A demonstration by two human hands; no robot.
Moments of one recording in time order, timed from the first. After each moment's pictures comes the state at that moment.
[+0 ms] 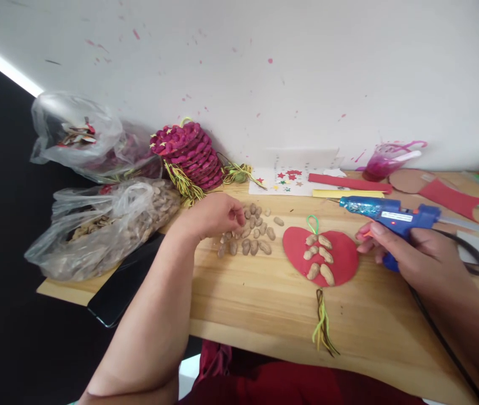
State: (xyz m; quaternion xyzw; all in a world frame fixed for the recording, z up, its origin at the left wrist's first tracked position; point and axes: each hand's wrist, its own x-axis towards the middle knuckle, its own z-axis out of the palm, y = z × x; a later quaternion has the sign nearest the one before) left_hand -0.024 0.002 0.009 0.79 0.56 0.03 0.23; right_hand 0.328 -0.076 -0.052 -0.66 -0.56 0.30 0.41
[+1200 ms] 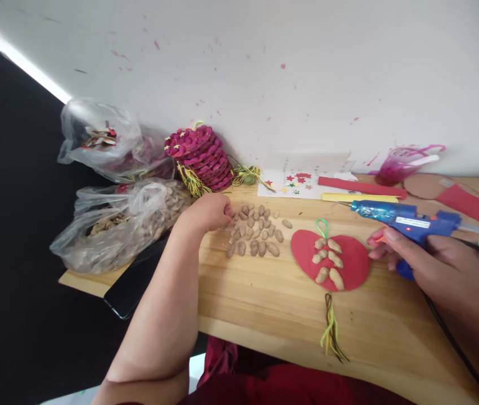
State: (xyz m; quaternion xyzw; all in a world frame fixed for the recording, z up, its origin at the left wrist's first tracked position) left_hand -0.040 0.007 0.011 0.74 0.66 -0.06 0.14; right_hand 0.331 -0.074 -0.057 -0.66 -0.56 0.29 0.41
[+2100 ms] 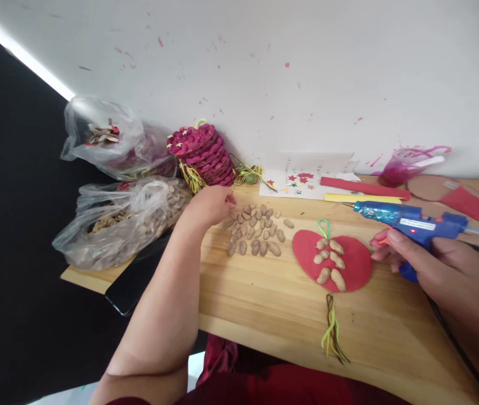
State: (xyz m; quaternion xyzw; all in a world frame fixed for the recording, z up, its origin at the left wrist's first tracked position) left_hand -0.041 0.014 0.005 0.74 0.67 0.03 0.09; right_hand 0.328 -0.076 -0.051 -0.67 -0.57 0.26 0.41
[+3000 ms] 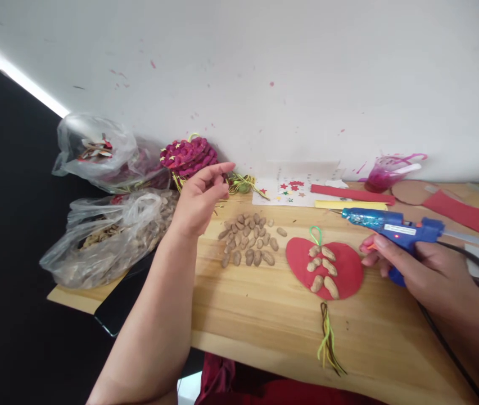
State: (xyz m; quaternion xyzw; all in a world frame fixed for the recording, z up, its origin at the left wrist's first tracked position) left_hand -0.031 0.011 0.009 0.57 0.43 0.58 0.39; right_hand 0.329 -0.075 -0.052 -0.65 -0.57 0.28 0.42
